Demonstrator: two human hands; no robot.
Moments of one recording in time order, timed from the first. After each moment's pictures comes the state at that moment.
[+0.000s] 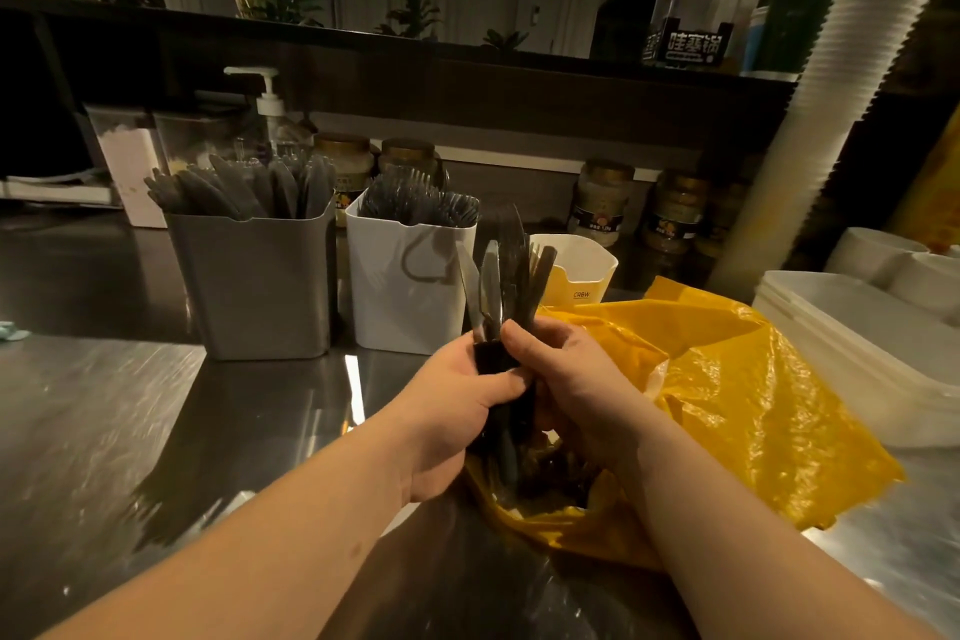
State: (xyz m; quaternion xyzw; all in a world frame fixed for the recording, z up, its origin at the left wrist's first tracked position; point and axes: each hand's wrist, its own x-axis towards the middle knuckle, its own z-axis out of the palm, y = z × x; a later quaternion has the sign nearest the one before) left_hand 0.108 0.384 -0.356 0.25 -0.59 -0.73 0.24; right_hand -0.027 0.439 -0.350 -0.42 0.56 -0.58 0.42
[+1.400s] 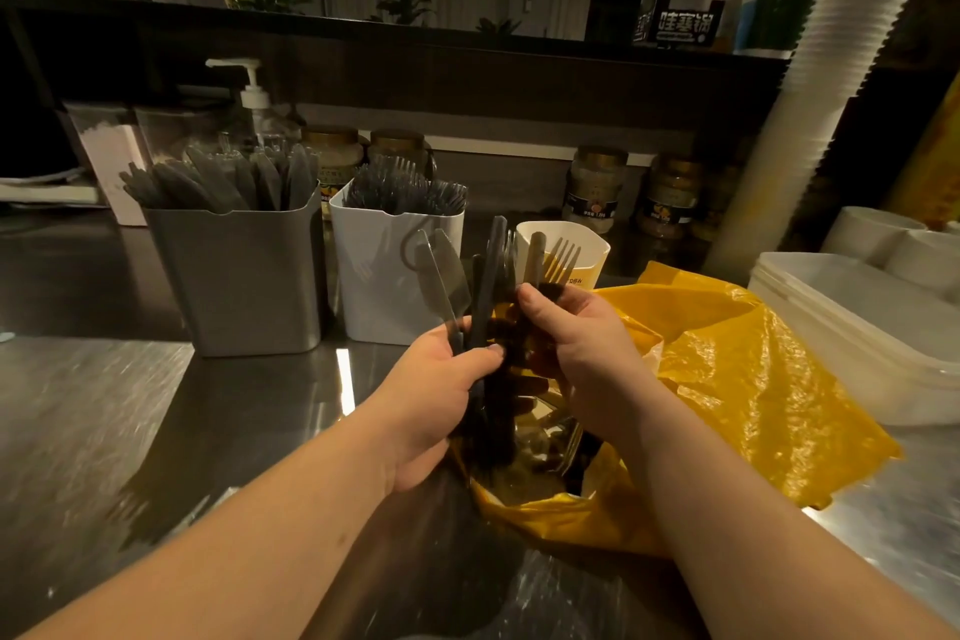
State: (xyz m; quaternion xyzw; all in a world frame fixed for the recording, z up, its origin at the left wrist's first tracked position) left_hand 0.106 0.382 -0.357 0.31 -0.58 -0.71 0.26; right_hand -0.030 0.435 -0.342 -0.33 0.59 -0.65 0.34
